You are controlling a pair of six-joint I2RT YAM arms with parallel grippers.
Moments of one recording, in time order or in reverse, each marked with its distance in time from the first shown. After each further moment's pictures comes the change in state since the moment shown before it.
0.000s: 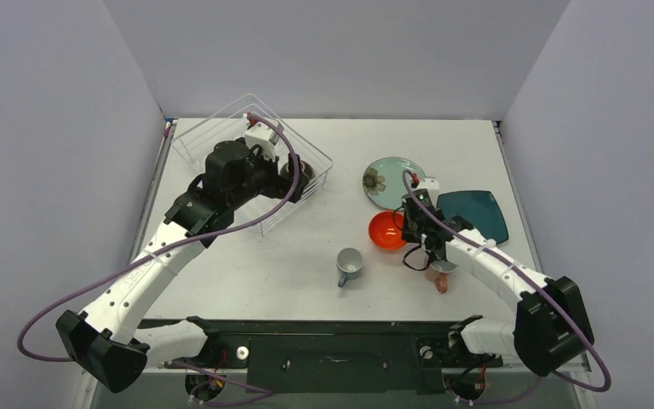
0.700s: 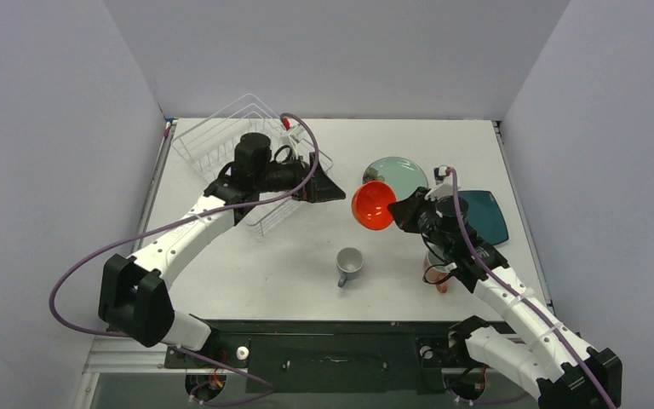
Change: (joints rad) left arm 0.074 0.284 -0.073 0.362 0.777 -0.438; right arm -0.003 -0.417 -0.115 0.330 -0.324 0.192
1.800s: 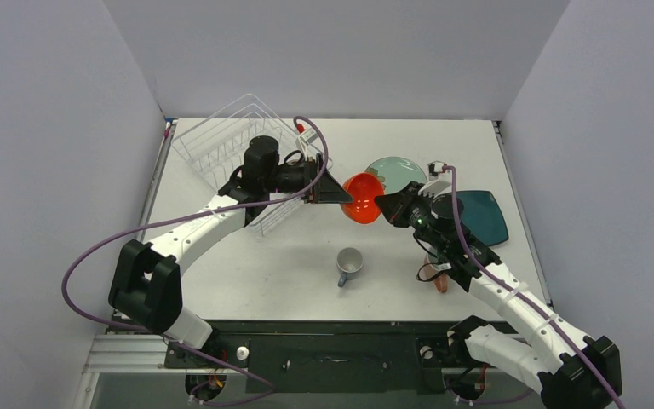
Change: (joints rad) left arm -0.032 0.070 -0.032 0.215 0.156 -0.204; right arm 0.065 0.042 0.008 0.144 0.001 0.068
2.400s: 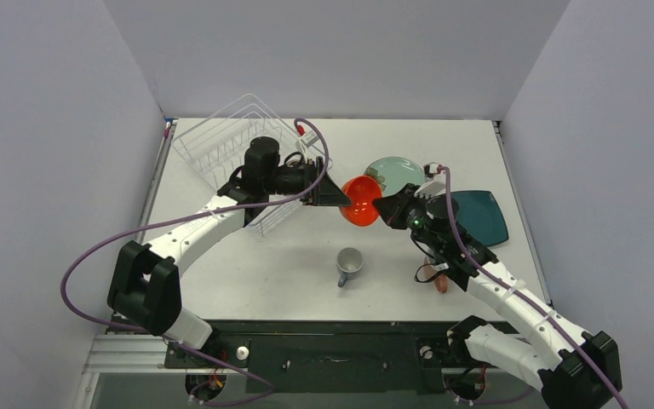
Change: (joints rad) left arm 0.000 -0.006 0.000 -0.053 -0.014 0.071; right arm 0.021 0.015 0.000 -0.015 0.024 -0.008
